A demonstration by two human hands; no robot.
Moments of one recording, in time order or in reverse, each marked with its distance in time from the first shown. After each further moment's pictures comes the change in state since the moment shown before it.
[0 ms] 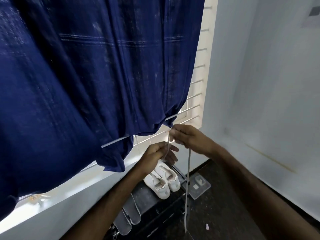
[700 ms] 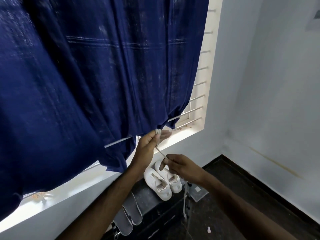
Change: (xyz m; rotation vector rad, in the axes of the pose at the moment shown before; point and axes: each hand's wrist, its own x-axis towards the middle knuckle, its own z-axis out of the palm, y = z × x) left_hand 0.008 0.011 -0.016 -0.001 0.248 0.189; right_hand -0.026 0.040 0.067 0.148 -0.102 0.121
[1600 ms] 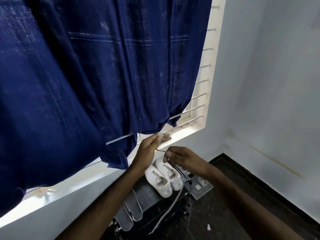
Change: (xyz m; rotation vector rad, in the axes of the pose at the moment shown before) left_hand -0.013 -0.004 0.000 0.053 0.005 -0.098; right_hand -0.001 -0.012 -0.013 -0.051 -0.001 -0.033
